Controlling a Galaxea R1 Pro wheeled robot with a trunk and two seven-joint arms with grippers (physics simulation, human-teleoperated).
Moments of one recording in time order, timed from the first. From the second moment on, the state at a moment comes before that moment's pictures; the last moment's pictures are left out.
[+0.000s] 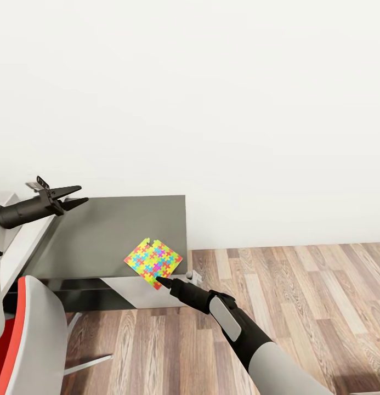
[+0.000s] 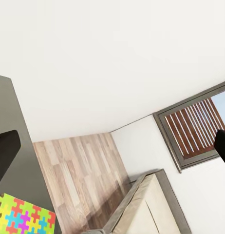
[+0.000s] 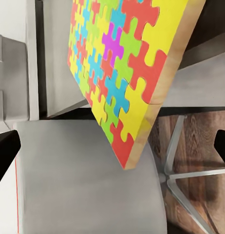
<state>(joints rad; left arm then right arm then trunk) -1.08 0.41 0.46 -0.84 -0.04 1.04 -1.57 -0.65 0.17 0.41 -0.70 -0.90 0.40 0.40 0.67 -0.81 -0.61</state>
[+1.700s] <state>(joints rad) -1.08 0.41 0.47 -0.84 -0.04 1.04 -1.57 -0.65 0.17 0.41 -0.70 -0.90 0.40 0.40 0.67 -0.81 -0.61</state>
